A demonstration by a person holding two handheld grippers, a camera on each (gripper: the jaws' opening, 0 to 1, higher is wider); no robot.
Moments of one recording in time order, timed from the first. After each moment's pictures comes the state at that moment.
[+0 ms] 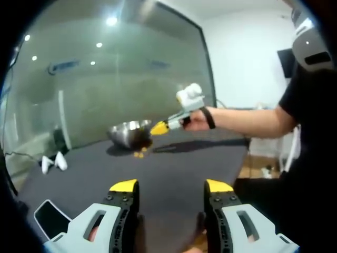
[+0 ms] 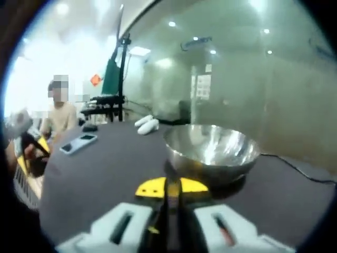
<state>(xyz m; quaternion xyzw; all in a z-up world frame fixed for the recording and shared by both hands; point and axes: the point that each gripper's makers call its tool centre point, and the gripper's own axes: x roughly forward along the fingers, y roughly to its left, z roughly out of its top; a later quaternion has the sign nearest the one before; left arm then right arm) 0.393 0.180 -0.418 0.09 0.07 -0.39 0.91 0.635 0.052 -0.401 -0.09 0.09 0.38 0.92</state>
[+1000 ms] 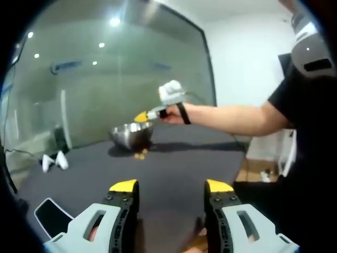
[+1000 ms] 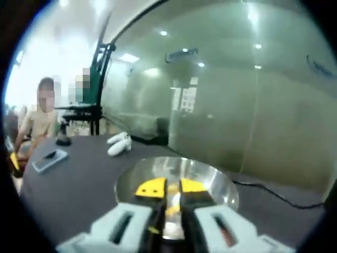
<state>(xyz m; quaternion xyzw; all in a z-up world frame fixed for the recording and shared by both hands) 0.389 0.186 -0.409 0.08 0.07 -0.39 0.91 0.717 0.059 -0.359 -0.10 0.04 0.32 0.94</state>
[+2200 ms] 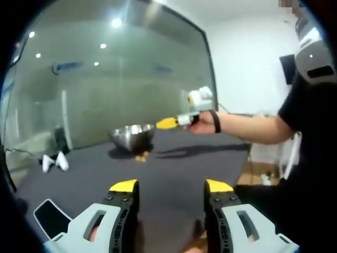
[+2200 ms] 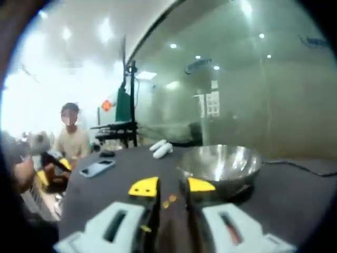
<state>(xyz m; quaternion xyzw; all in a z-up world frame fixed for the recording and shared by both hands) 0.390 0.183 -0.402 0.06 0.06 -0.39 0.92 0.602 0.040 -0.383 0.00 0.04 0.43 0.90</state>
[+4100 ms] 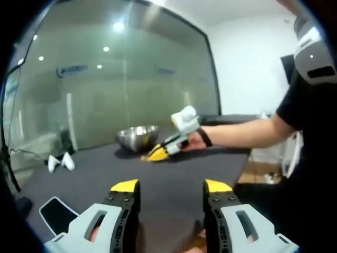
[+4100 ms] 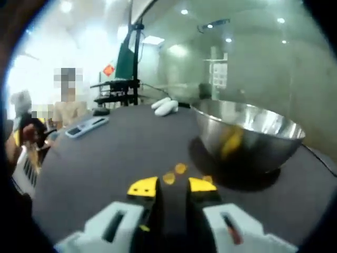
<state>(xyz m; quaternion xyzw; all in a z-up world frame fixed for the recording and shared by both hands) 0.386 0.198 -0.405 0.07 0.05 -0.37 0.92 0.626 0.105 -0.473 -0.11 0.15 0.44 0.88</state>
